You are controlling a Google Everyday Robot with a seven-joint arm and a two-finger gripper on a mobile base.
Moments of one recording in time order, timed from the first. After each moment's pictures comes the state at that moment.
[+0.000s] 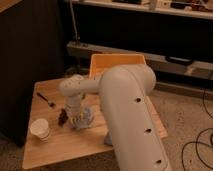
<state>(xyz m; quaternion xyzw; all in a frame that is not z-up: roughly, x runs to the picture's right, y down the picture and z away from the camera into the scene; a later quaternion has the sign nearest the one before) -0.188 0.190 0.823 -0.43 0.18 0.42 0.78</state>
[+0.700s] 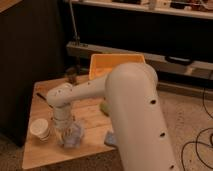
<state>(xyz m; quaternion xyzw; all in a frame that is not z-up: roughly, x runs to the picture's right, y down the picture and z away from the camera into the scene) -0.209 0.259 0.734 -0.50 0.14 0.32 0.79</state>
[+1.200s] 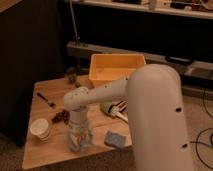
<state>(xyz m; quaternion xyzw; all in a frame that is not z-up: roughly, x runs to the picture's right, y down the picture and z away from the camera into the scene) -0.122 0.266 0.737 -0.50 0.19 0.35 0.77</state>
